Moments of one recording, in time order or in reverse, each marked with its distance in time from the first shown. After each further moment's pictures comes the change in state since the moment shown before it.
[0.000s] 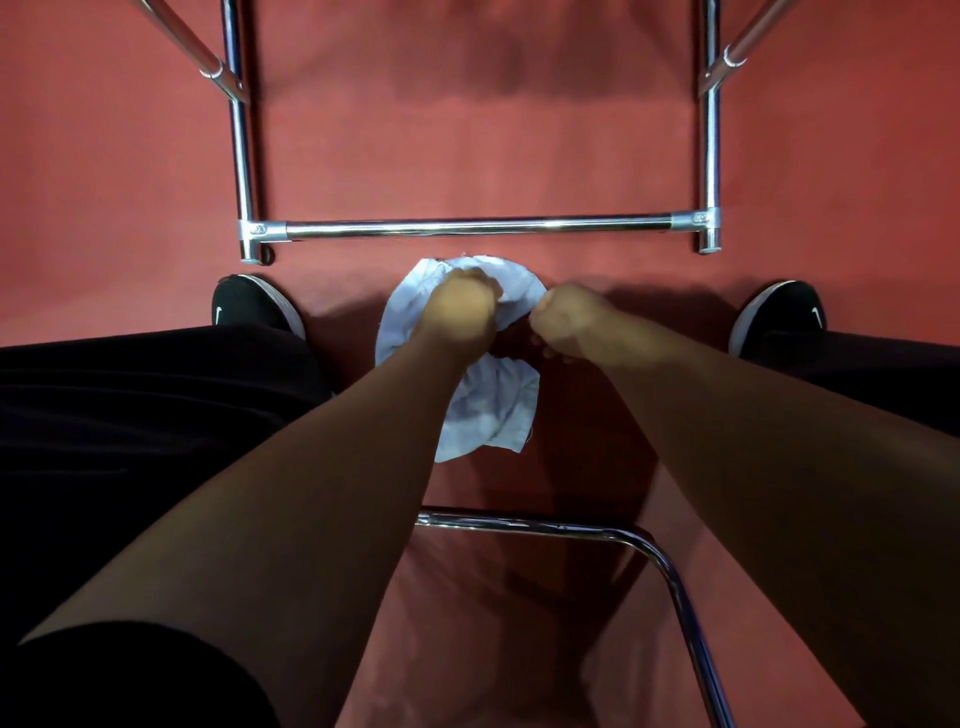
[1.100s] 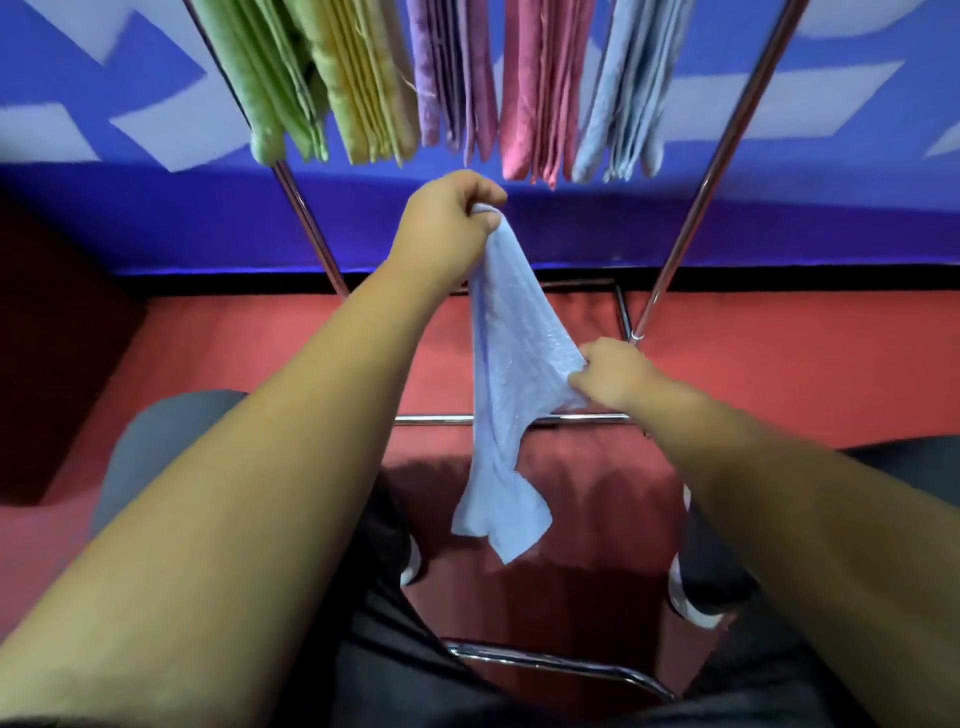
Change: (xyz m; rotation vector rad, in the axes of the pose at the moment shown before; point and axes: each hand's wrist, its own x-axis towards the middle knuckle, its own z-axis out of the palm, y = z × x) left_hand -0.207 0.166 -0.350 -0.321 0.719 0.457; right_hand -0.228 -0.046 -0.129 -0.364 0.573 -0.430
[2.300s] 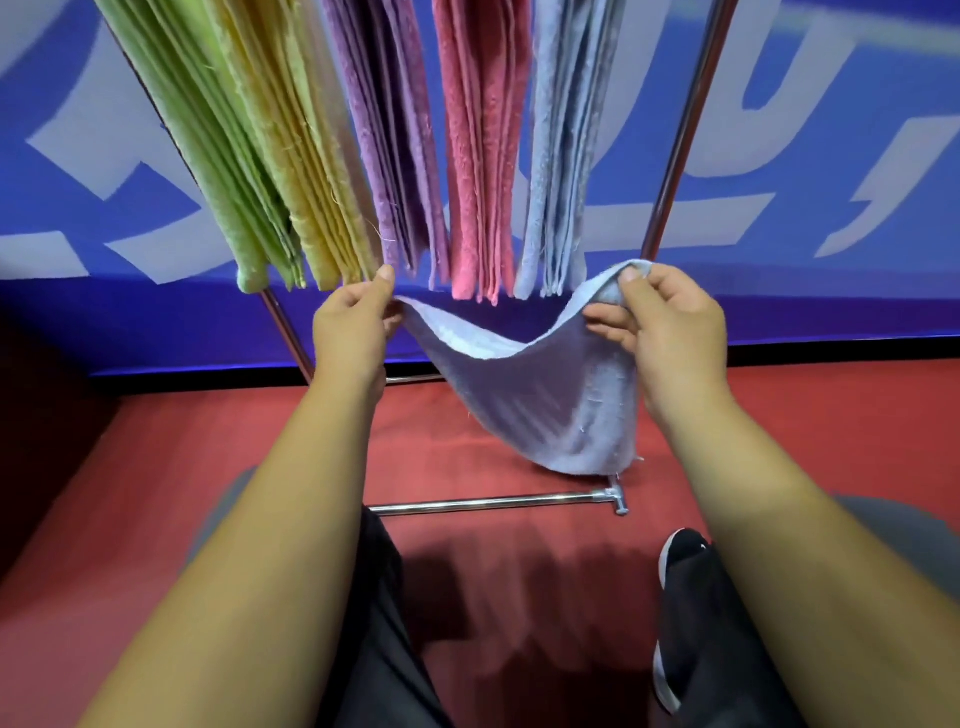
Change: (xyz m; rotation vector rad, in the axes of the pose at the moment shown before) left_hand 0.001 0.002 -0.024 -0.838 0.363 -0.364; right_hand -0.084 -0.025 -0.166 1.450 0.700 -0.159
